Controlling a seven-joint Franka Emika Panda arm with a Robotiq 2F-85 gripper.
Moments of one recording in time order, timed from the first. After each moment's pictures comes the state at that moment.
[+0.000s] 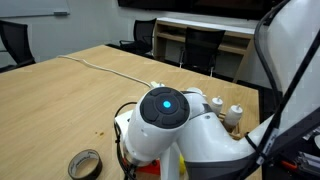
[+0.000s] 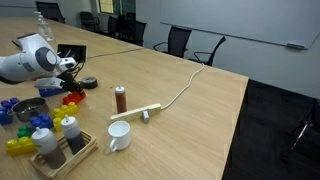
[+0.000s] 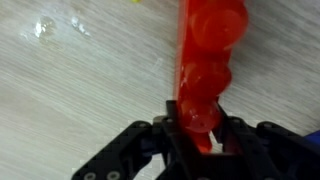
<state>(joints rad) 0.90 0.88 -0.15 -1.60 -0.35 2.71 0.52</state>
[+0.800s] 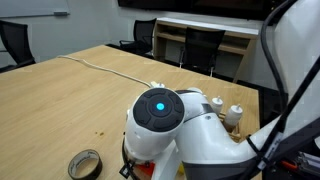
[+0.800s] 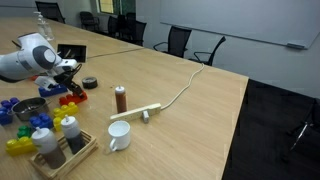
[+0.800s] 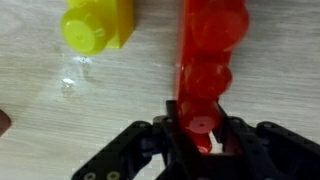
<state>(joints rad) 0.97 0.88 -0.22 -1.59 -0.29 2.63 0.87</state>
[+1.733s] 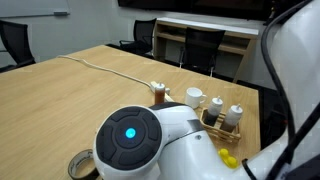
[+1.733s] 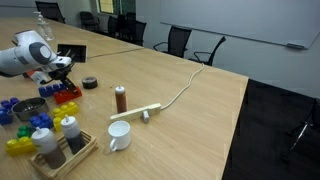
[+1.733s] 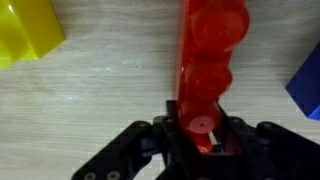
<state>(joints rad) 0.97 0.99 -0.17 -1.38 -0.29 2.50 1.01</state>
